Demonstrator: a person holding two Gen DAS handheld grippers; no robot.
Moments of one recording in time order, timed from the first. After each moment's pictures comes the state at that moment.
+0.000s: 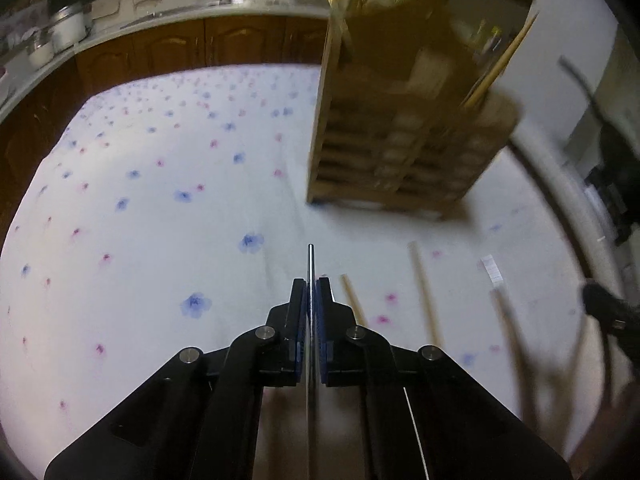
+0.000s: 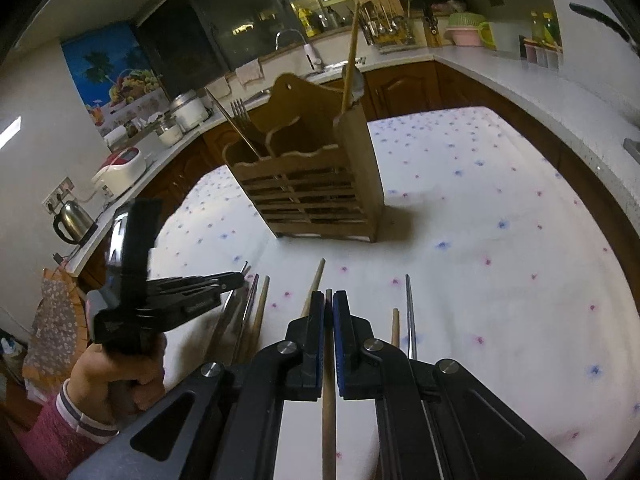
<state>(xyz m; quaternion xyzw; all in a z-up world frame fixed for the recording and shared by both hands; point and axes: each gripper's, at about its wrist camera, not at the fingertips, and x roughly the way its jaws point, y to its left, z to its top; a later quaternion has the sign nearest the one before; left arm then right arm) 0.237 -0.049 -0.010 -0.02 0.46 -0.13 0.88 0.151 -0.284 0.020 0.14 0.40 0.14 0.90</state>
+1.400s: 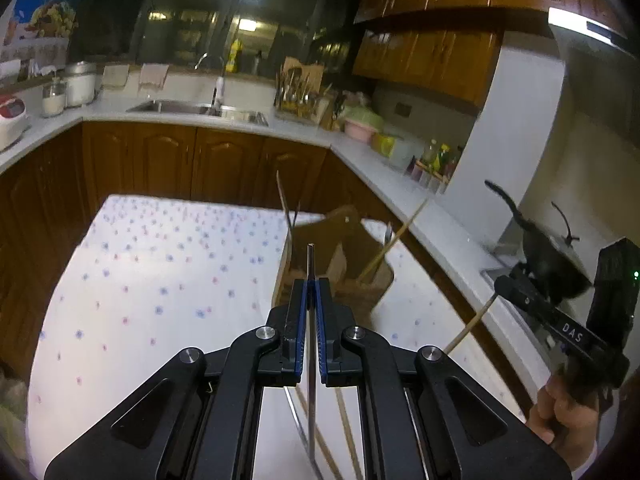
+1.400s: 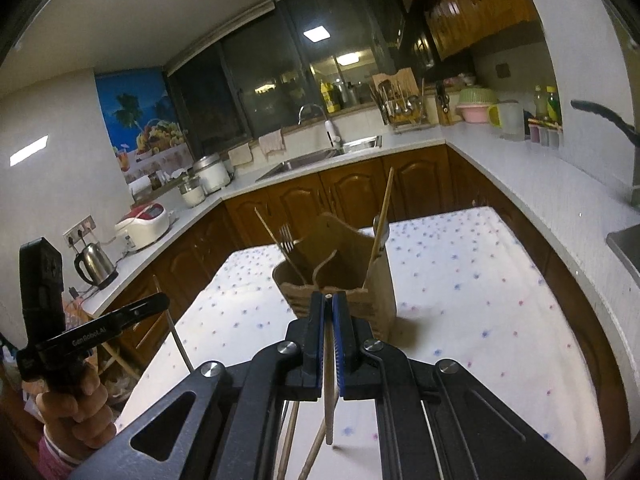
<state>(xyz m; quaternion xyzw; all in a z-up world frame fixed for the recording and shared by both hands) 0.177 -0.015 0.145 -0.10 0.29 -0.17 0.94 0.149 -0.298 0.123 0.14 0.27 0.14 0.94</state>
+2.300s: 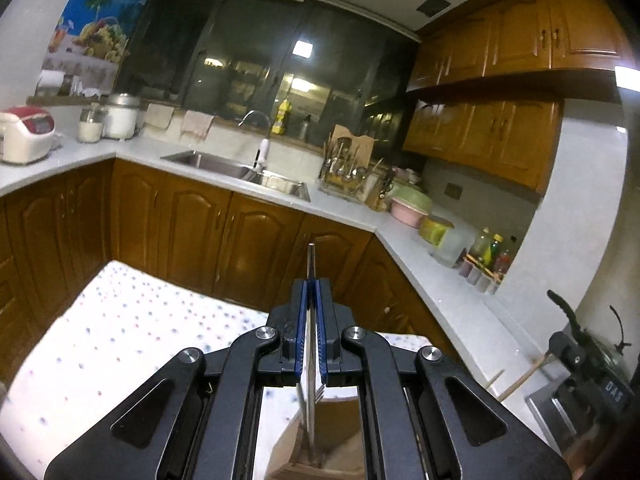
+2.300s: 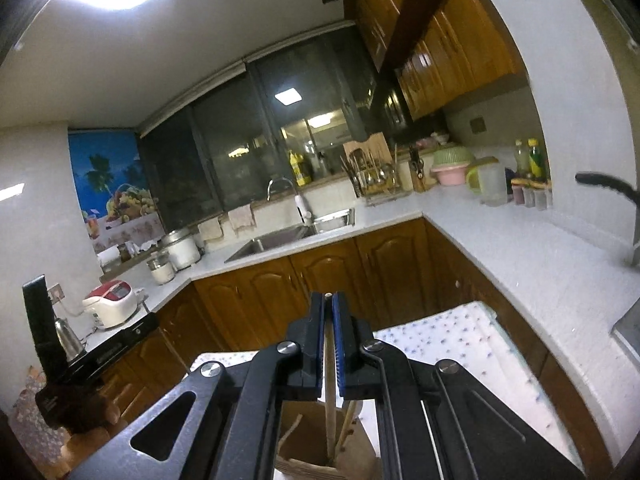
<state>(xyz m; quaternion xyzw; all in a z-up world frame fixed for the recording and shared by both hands) 0.325 -0.033 0.152 -0.15 0.18 -0.07 0.97 0.270 -0.321 0.161 0.17 0.18 0.08 0.97</state>
